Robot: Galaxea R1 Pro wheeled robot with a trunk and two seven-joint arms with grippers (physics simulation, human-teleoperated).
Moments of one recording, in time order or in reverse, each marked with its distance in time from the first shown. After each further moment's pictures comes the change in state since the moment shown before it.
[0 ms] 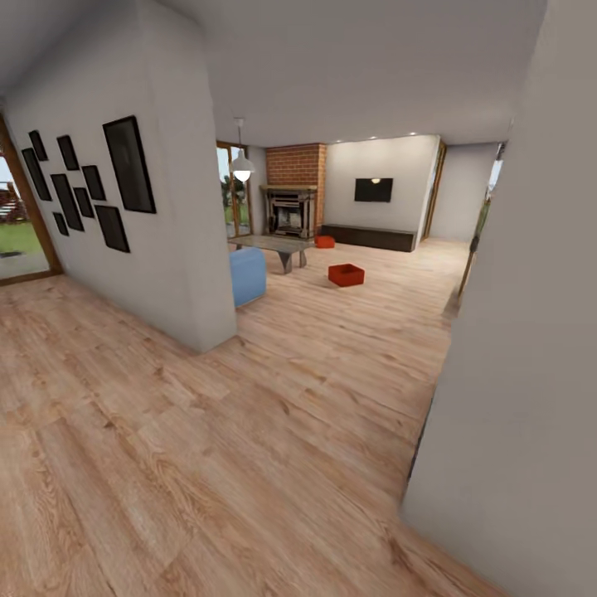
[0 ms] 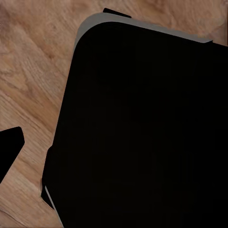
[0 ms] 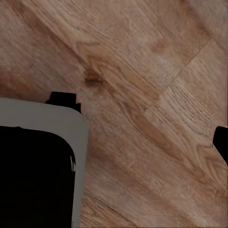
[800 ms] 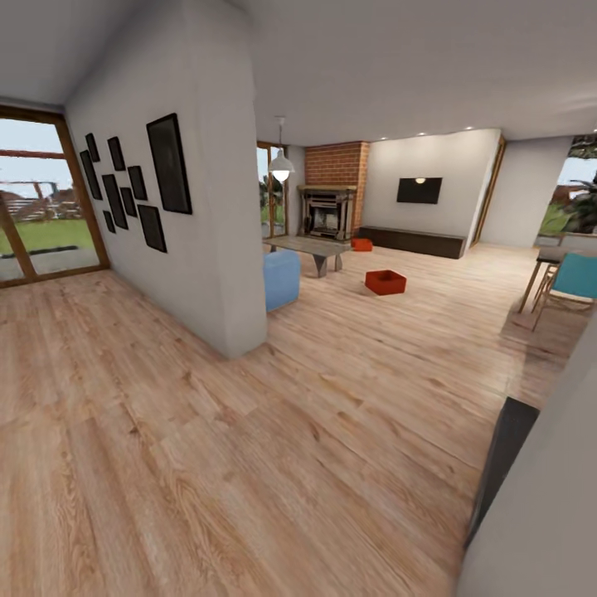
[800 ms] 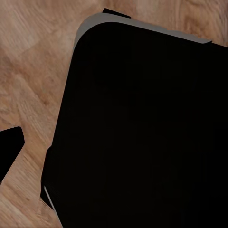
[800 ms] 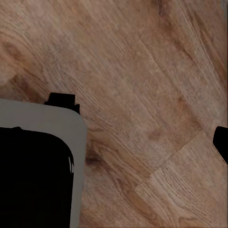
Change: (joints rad) left arm 0.000 -0.001 0.002 0.000 0.000 -0.001 0.000; right arm 0.000 -0.002 0.001 0.000 0.000 -0.005 0.000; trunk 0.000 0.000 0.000
